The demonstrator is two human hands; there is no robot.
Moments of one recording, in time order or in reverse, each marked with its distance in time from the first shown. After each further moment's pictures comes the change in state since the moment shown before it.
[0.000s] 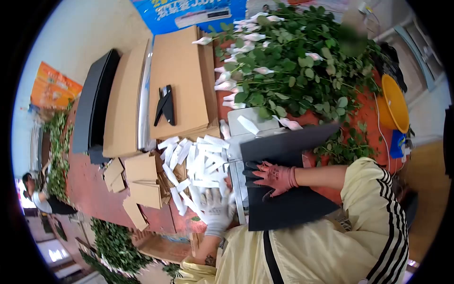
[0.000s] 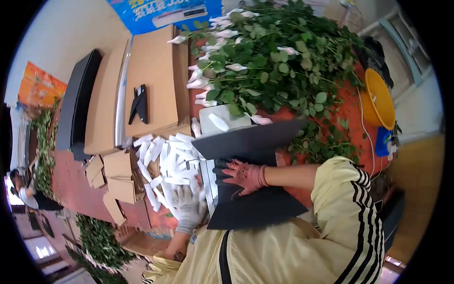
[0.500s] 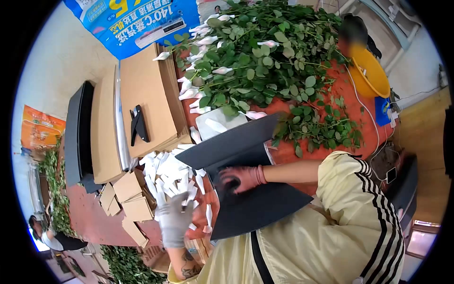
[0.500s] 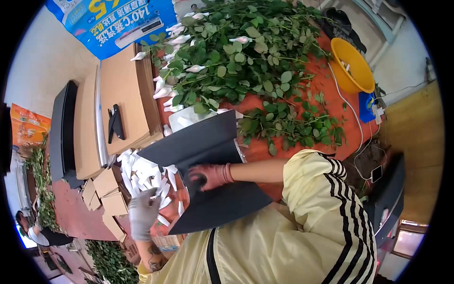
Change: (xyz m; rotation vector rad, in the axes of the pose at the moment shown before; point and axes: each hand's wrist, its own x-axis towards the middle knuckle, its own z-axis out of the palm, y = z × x) left_hand 0.022 -0.013 -0.126 -0.299 -0.111 -0.142; right_hand 0.033 -0.007 0.031 0.554 0.488 0.034
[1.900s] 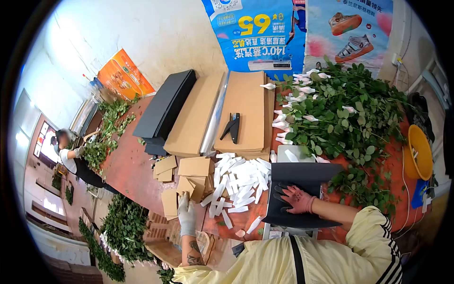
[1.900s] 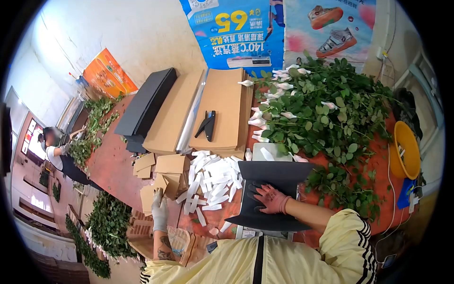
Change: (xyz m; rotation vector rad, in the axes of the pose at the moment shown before) left_hand -0.067 -0.185 0.029 -0.257 0.814 -0.256; right_hand -0.001 0.002 -0.004 -0.752 -0.262 0.048
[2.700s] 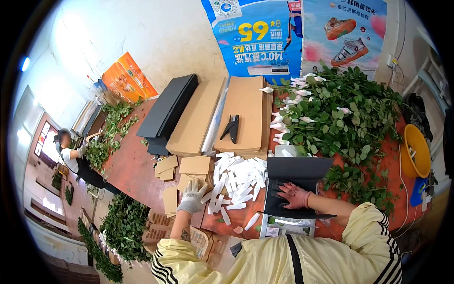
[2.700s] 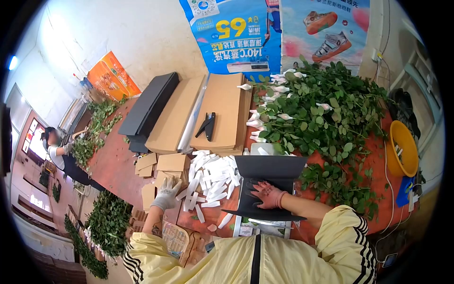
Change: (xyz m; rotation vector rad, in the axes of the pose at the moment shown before) left_hand 0.037 0.039 -0.002 0.817 -0.598 0.402; right_hand 0.001 0.000 -0.009 0.047 -0.071 0.020
